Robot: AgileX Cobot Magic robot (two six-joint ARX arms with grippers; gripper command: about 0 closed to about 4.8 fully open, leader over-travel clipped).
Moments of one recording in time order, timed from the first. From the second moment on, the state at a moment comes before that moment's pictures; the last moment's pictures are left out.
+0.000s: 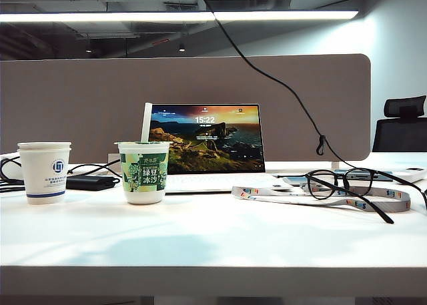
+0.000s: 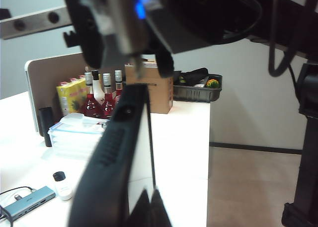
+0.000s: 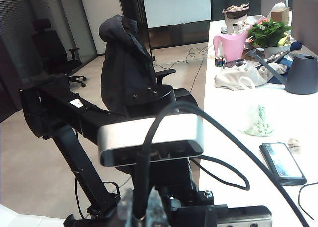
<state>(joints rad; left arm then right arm) -0.51 1.09 0.95 0.36 0.88 -0.13 0.56 1.56 1.88 -0.41 -1.20 0.07</state>
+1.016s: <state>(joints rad) -0.51 1.09 0.95 0.37 0.90 -0.13 0.56 1.56 1.88 -0.48 -1.18 -0.01</state>
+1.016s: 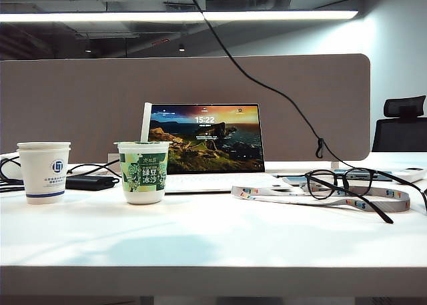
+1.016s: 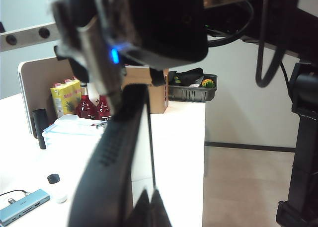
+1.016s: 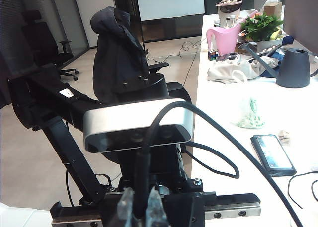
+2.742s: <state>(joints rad) -0.51 1.10 0.95 0.44 0.90 -0.18 0.56 1.56 1.89 -0.51 -1.19 -0.05</state>
